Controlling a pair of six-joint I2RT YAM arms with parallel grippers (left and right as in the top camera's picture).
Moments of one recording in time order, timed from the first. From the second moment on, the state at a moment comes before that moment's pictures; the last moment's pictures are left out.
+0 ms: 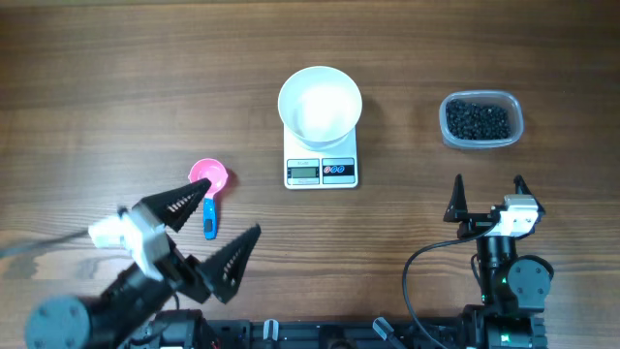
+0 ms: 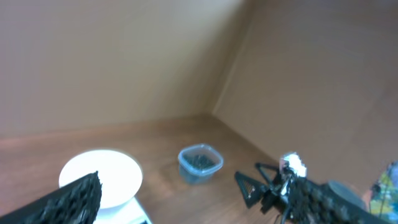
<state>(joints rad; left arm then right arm) 0.01 0.39 0.89 -0.50 0.77 -0.34 -0.06 0.02 0.01 0.00 -0.02 -0.04</state>
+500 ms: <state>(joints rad) 0.01 0.61 1.07 -0.66 0.84 -0.31 -0.06 0.02 0.01 0.00 -0.02 -0.04</state>
